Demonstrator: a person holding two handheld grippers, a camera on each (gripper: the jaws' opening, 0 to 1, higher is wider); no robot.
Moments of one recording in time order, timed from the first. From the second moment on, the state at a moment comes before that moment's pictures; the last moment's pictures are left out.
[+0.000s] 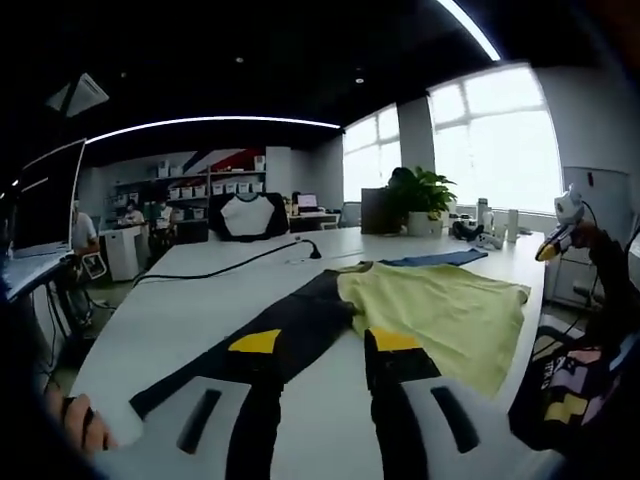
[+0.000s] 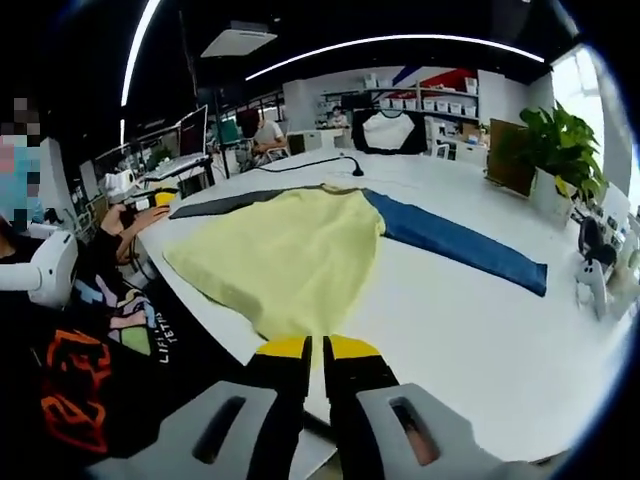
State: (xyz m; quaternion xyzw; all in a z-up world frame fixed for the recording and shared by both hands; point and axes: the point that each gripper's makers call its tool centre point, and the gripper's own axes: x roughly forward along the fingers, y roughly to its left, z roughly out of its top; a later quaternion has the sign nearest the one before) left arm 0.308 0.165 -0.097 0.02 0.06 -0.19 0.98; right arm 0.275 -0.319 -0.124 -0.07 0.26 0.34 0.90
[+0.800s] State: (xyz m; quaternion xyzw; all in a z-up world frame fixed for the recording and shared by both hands) left arm 0.344 0.206 -0.105 0.10 0.21 -0.14 0.96; right arm 0.322 -0.345 -0.103 -0.06 0.21 0.27 0.94
